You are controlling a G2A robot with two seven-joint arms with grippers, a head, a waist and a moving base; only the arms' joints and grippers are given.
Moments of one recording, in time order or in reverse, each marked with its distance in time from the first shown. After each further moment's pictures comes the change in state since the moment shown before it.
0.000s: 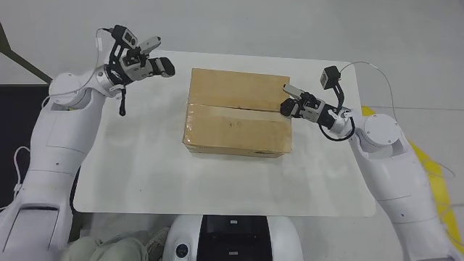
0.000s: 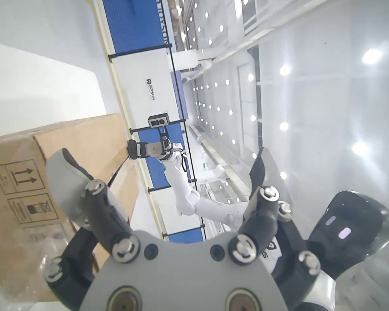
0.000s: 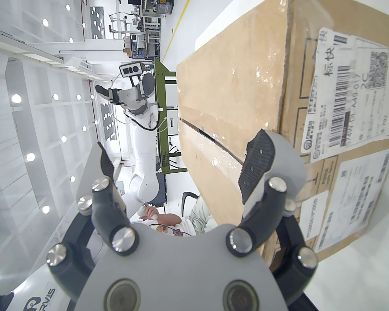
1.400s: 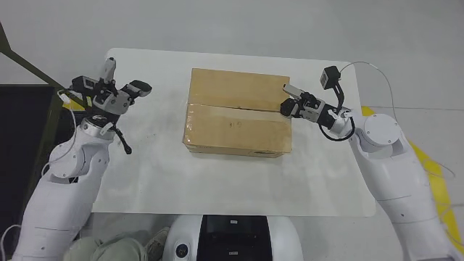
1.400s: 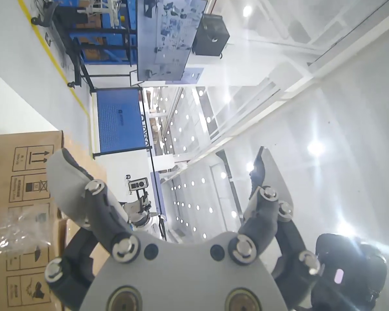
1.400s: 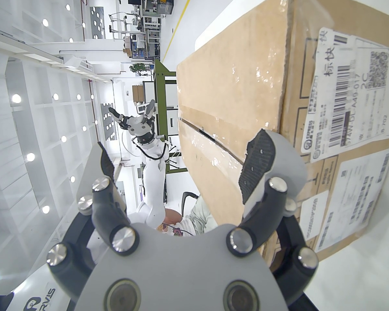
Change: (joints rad) left arm 0.662 -0.013 -0.287 -0.549 -0.057 -0.108 0.696; right arm 0.000 0.000 0.000 0.000 0.000 0.000 0.000
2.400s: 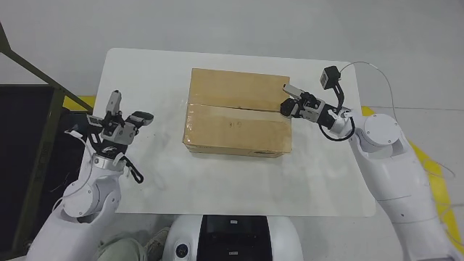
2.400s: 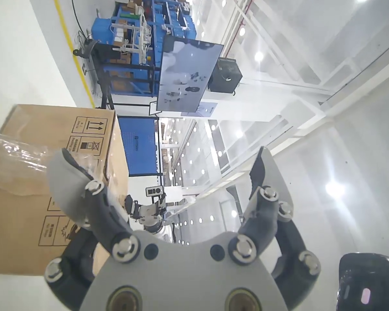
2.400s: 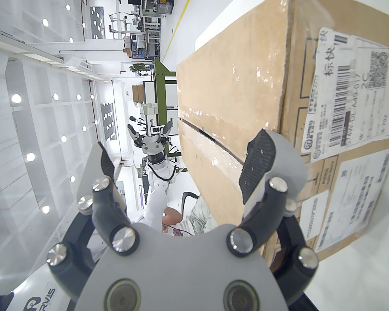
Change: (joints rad) left arm 0.269 -0.045 0.011 -0.159 0.137 -0.050 0.279; right arm 0.000 0.000 0.000 0.000 0.000 0.000 0.000
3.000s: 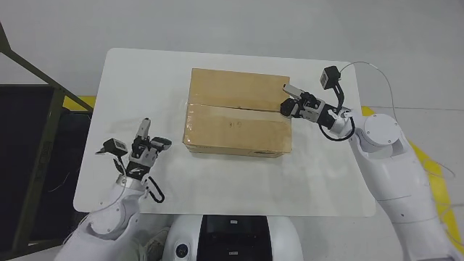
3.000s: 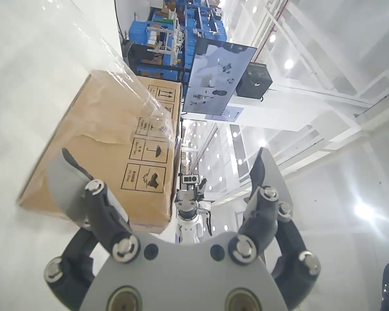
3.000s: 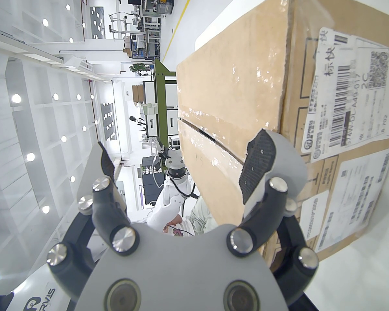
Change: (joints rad) left arm 0.013 -0.048 0.161 0.105 0.172 -0.028 0.085; right arm 0.000 0.000 0.000 0.000 0.000 0.000 0.000
